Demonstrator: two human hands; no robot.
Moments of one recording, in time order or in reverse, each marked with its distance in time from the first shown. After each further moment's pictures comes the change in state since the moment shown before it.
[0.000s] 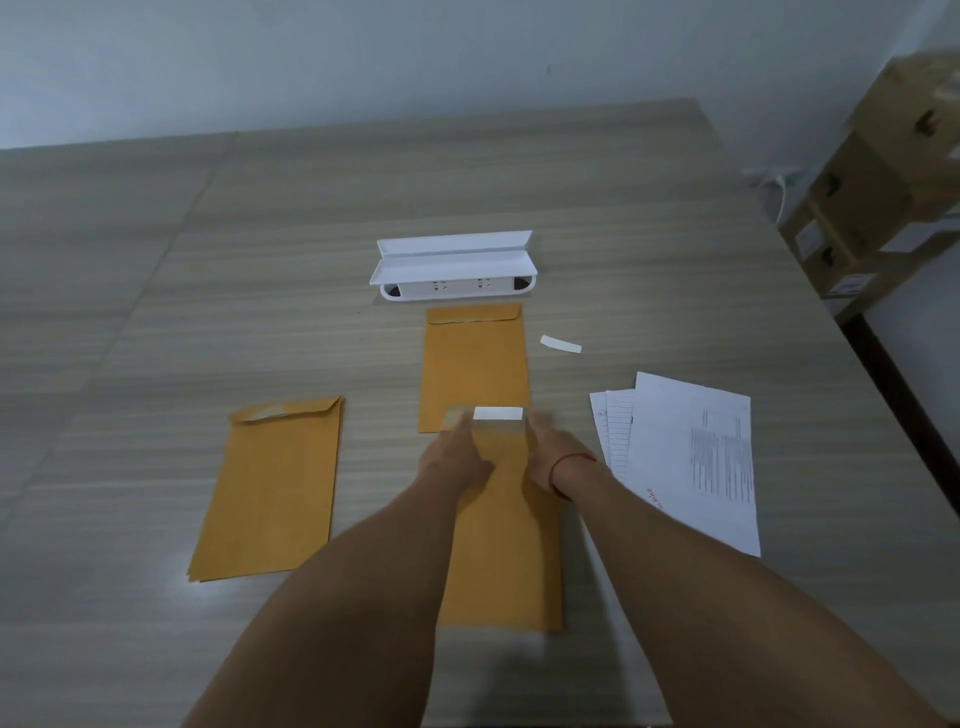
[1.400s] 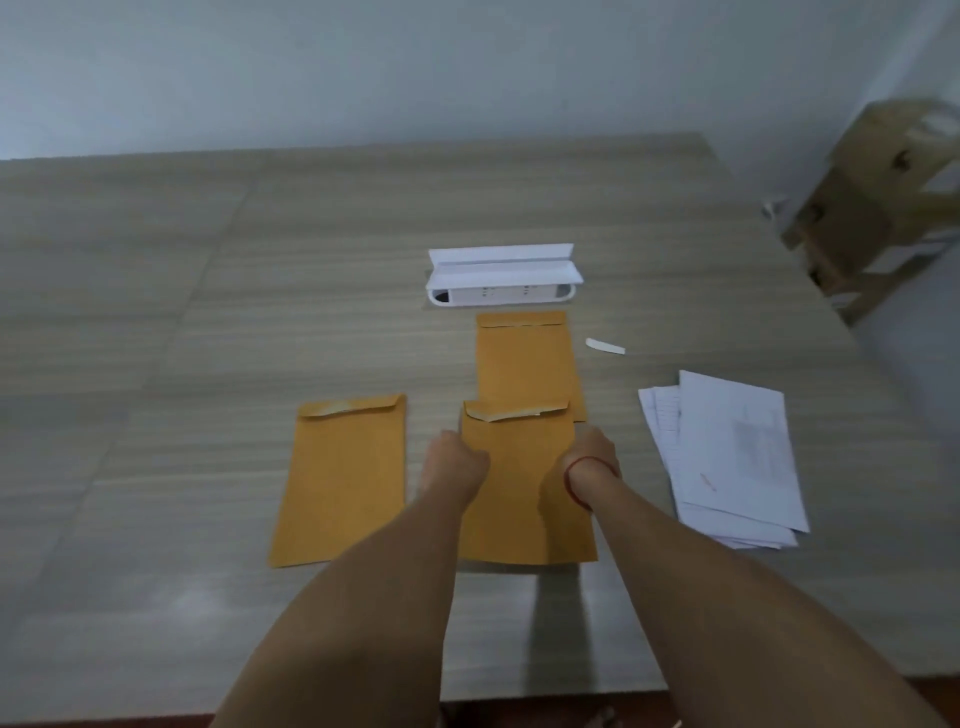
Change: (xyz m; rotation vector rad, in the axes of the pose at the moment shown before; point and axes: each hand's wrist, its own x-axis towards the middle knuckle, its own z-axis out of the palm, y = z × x) left_hand -0.048 -0.079 -0.043 -0.323 0.109 -0.169; right_hand -0.044 -0.075 0.030 0.399 0.302 0.416
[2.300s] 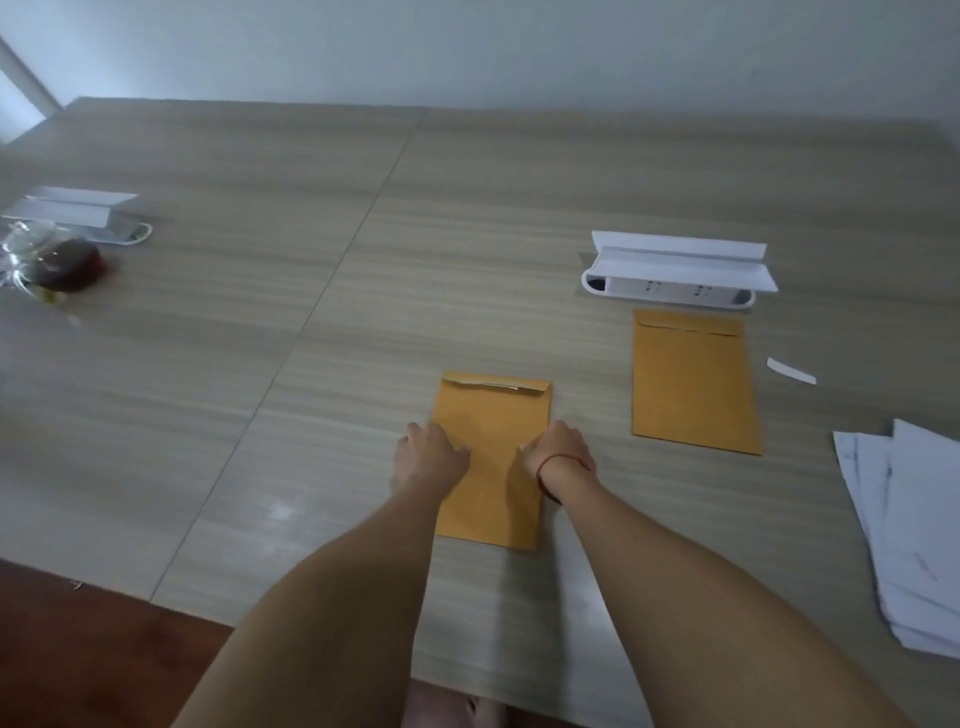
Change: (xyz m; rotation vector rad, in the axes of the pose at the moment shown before) left_hand 0.059 -0.157 -0.112 0.223 0.162 -0.149; right_hand -0.062 -0.130 0.157 -0.244 -0.211 -0.260
